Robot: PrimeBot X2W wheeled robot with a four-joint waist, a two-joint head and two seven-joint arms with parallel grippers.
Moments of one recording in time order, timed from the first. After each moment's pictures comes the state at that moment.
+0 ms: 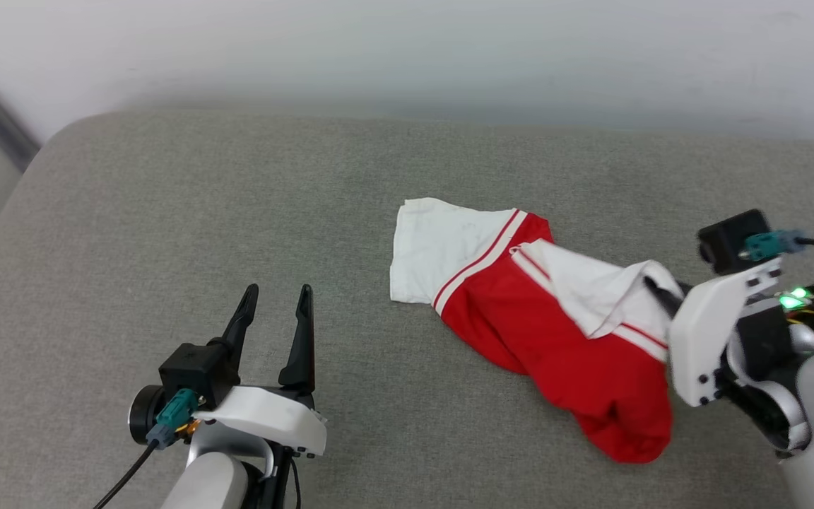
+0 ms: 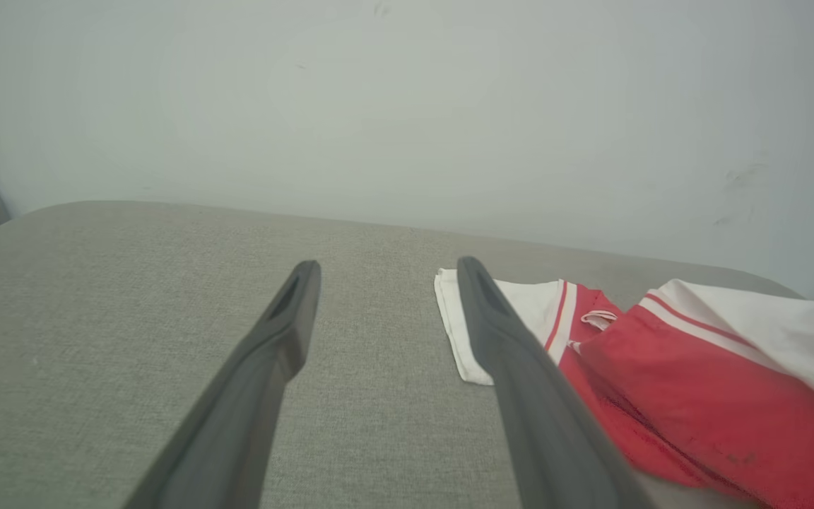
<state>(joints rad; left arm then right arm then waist) -0.20 0.19 -0.33 0.20 -0.44 0.09 -0.26 -0.35 -0.32 0.25 0.04 0.33 0.13 0.69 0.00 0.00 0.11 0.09</state>
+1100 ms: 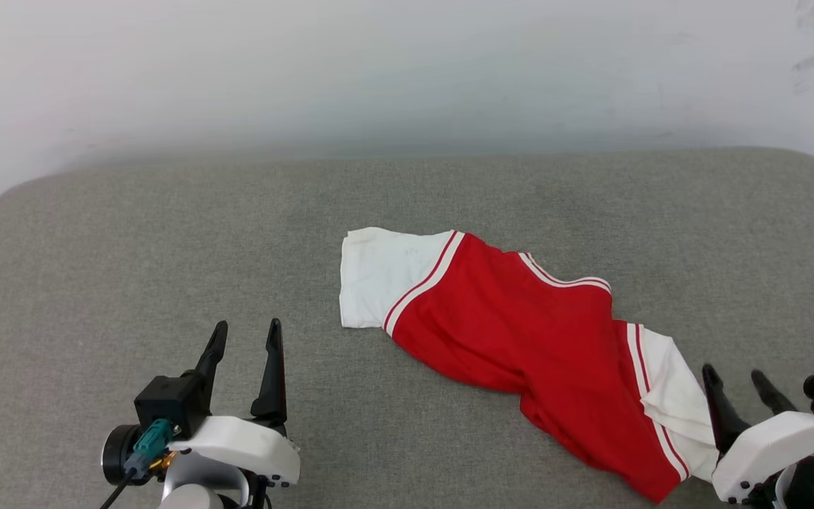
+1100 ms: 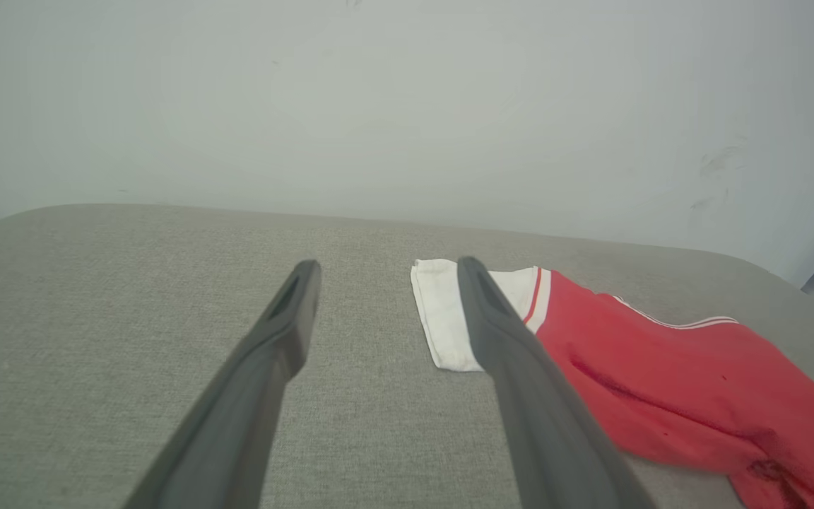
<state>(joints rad) -0.13 0.22 -0.29 0.20 -0.44 0.12 -0.26 -0.05 -0.10 -0.18 0.22 0.25 0.13 0.20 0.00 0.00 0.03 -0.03</state>
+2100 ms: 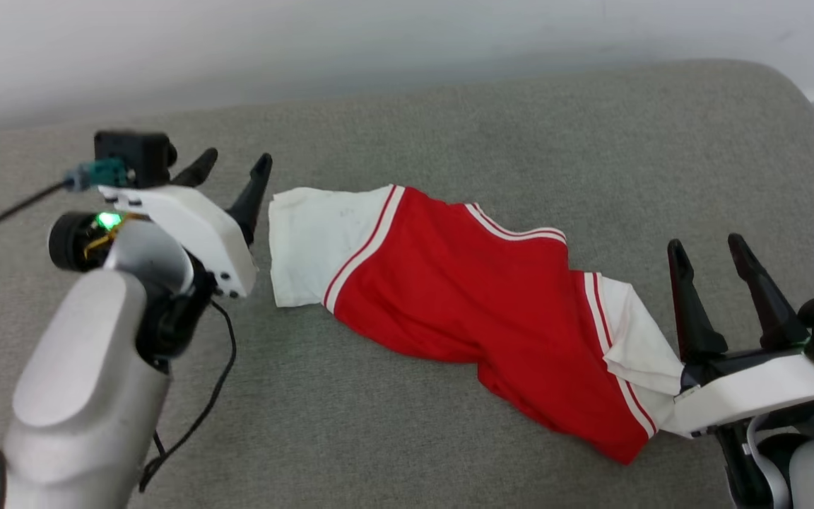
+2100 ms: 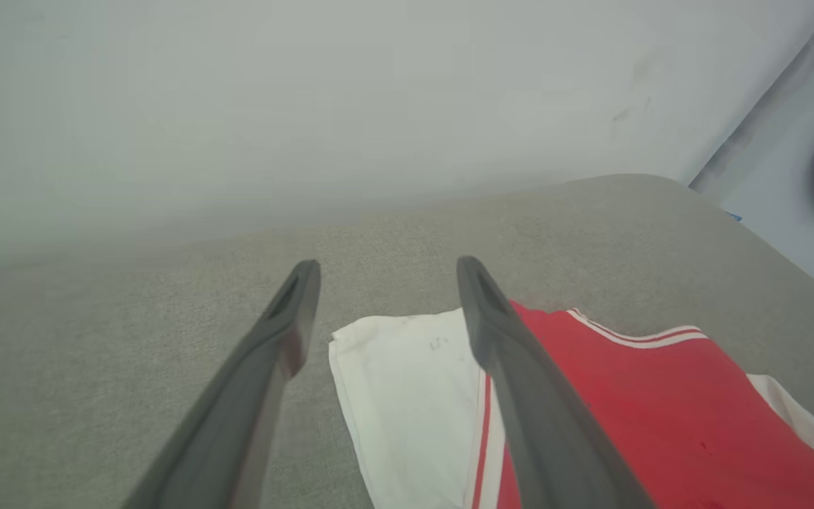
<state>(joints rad) -0.58 0.34 -0.31 0.28 -0.56 -0.03 0.21 -0.09 -0.05 -0.03 -0.13 0.19 0.13 0.03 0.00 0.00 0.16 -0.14</state>
